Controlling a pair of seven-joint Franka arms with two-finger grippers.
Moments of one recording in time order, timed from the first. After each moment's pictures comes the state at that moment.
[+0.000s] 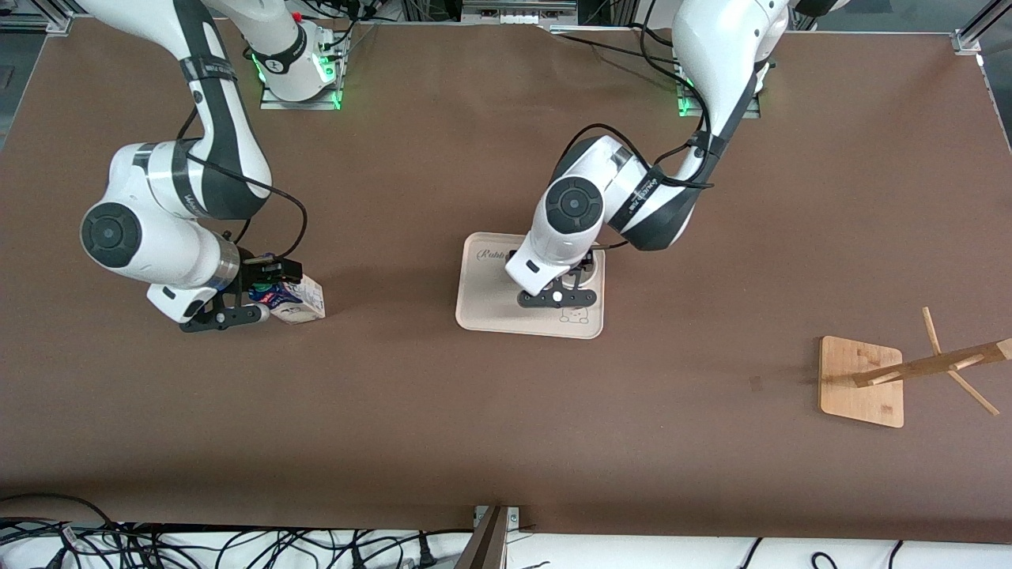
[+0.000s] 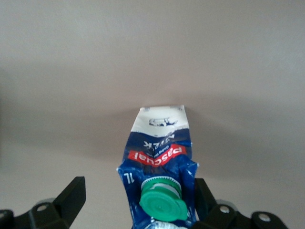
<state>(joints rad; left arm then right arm) -0.53 0.67 -0.16 -1.42 -0.03 2.02 -0.69 0.48 0.37 -0.36 -1.74 0.20 1.96 -0.11</state>
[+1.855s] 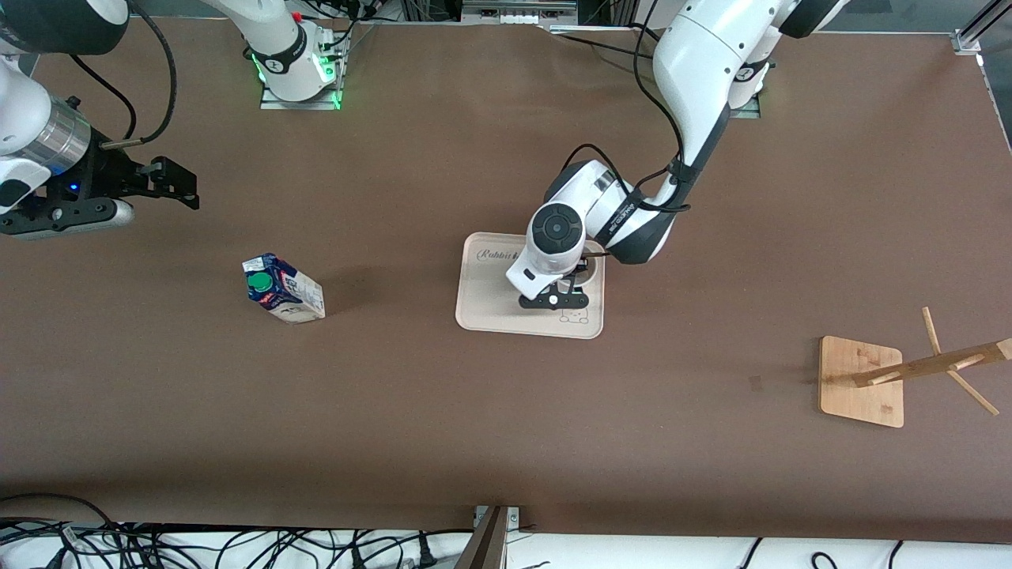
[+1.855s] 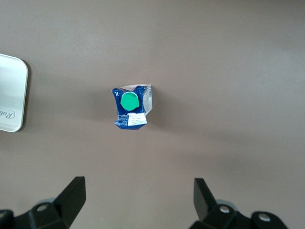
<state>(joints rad) -0.54 0.76 -0.16 -1.47 0.02 2.06 -0.70 0.26 0.03 -0.19 -1.67 0.02 1.66 -0.09</state>
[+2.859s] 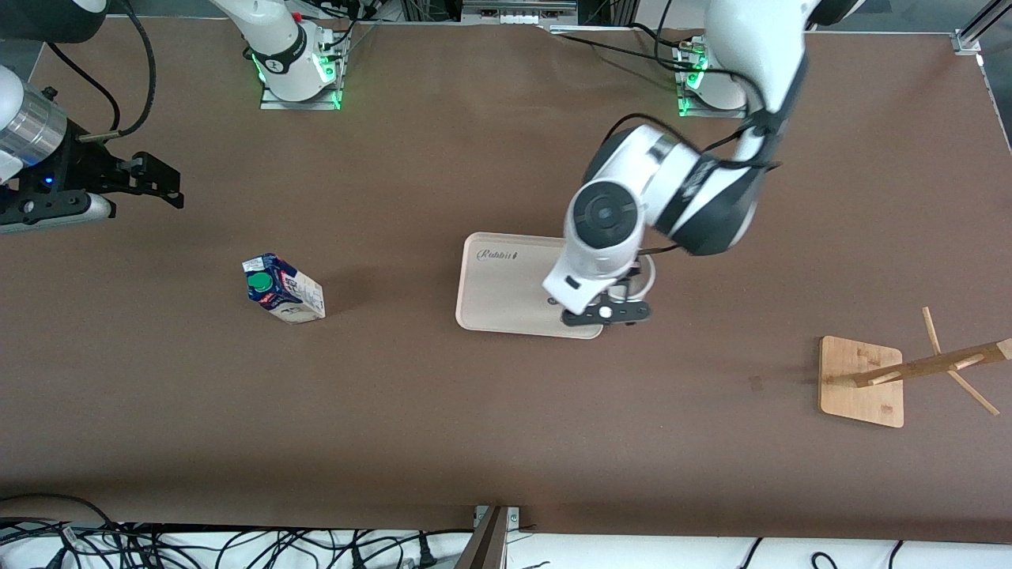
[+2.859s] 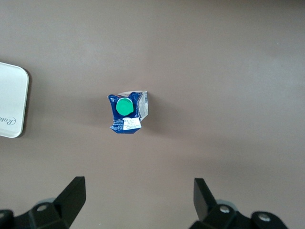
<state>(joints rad) -0.42 0.64 -0.14 -1.12 0.13 1.62 -0.62 0.06 0.02 0.00 -1.65 0.01 1.66 -0.09</state>
